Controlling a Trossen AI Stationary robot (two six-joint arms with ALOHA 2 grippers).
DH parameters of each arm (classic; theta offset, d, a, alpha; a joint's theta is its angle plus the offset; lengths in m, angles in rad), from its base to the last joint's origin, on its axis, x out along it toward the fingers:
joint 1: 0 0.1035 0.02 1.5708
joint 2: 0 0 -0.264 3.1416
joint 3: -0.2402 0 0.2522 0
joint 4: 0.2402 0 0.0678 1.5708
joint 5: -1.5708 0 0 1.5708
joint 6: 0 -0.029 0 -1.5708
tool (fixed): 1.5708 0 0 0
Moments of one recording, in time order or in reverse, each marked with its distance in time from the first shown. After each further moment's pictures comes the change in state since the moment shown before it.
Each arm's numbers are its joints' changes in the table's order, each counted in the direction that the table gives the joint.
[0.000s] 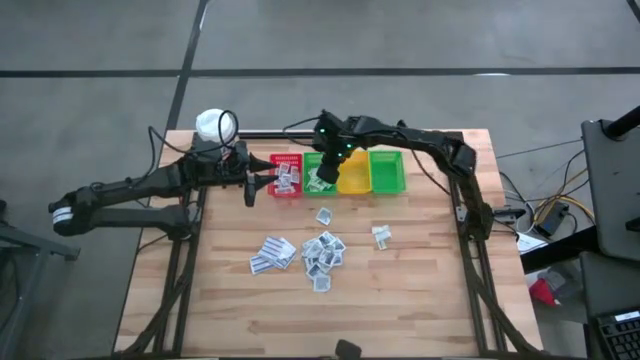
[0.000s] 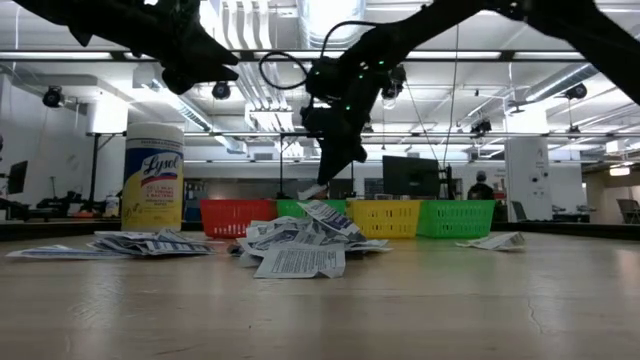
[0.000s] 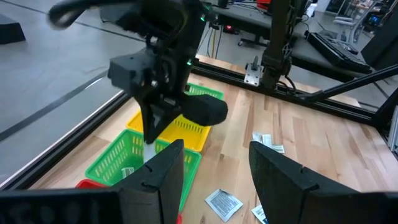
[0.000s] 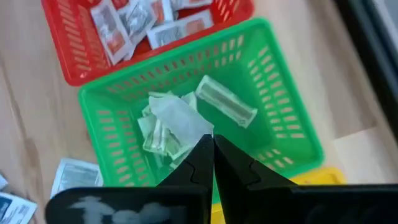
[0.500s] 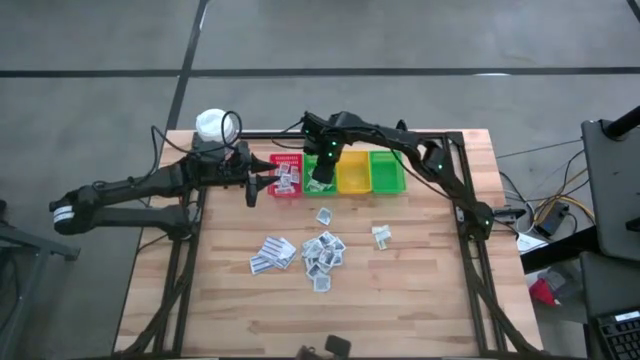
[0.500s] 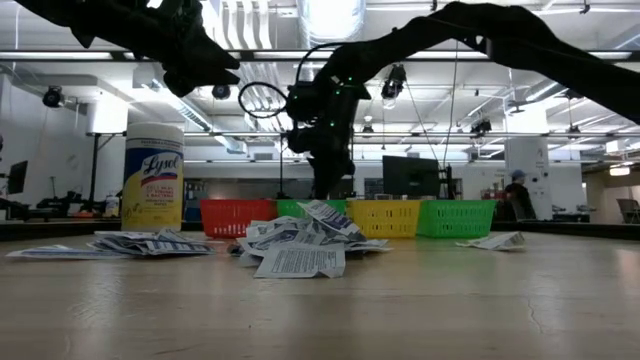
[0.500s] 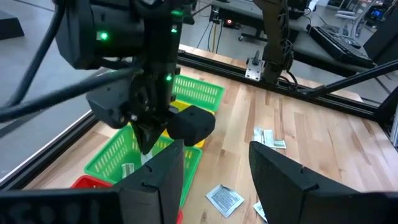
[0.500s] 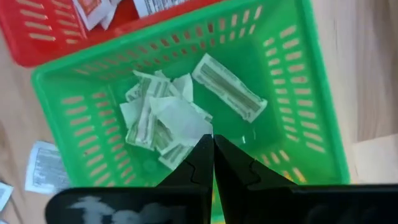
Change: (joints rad) left arm 0.000 -0.018 0.000 0.001 -0.002 -0.006; right arm -0.001 -0.256 -0.377 0.318 -0.001 0.082
